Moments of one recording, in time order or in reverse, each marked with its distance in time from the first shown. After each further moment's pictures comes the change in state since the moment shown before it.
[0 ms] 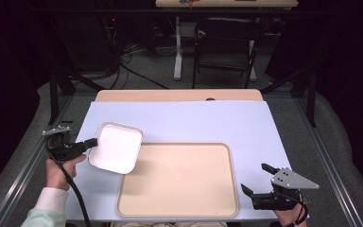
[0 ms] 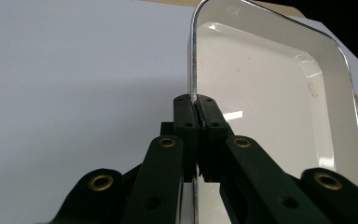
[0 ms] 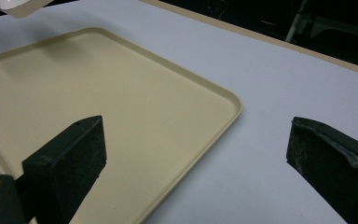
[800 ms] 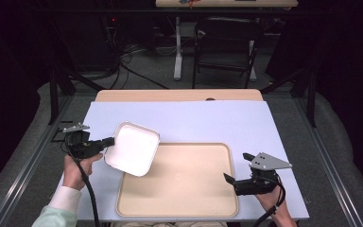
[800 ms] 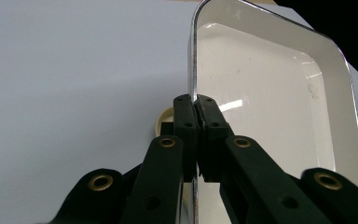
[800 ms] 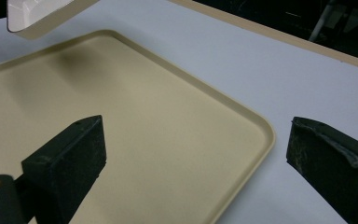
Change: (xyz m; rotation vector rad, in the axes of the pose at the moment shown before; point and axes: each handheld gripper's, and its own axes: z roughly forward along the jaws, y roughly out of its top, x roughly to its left) left arm -0.034 0.006 0.031 0.029 -0.079 0.063; right arm 0.006 0.029 0.053 0.047 0.073 -0.004
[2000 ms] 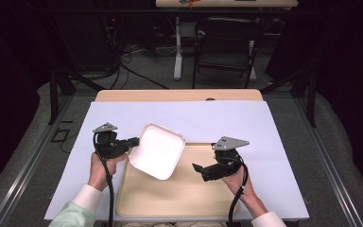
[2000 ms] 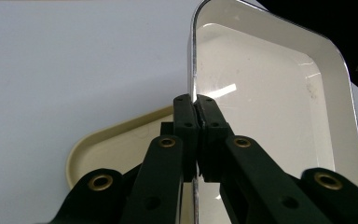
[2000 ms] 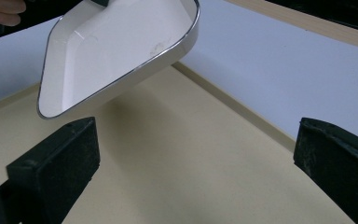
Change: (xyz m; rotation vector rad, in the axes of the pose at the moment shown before) left arm -0.050 0.003 0.047 0.002 -0.091 0.077; right arm 0.025 0.042 0.081 0.070 0.131 0.025
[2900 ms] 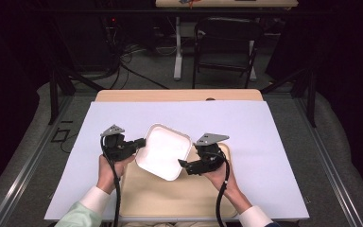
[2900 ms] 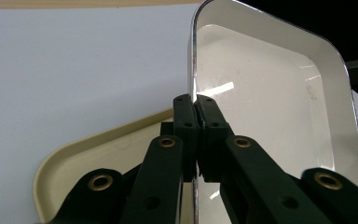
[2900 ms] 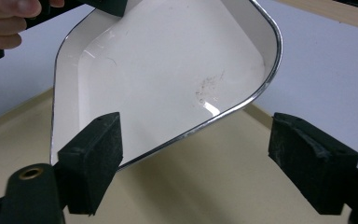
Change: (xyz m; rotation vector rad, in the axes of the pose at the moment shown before) left arm -0.018 -0.005 0.012 -0.037 0.009 0.020; right arm 0.017 0.017 0.038 0.054 0.021 0.031
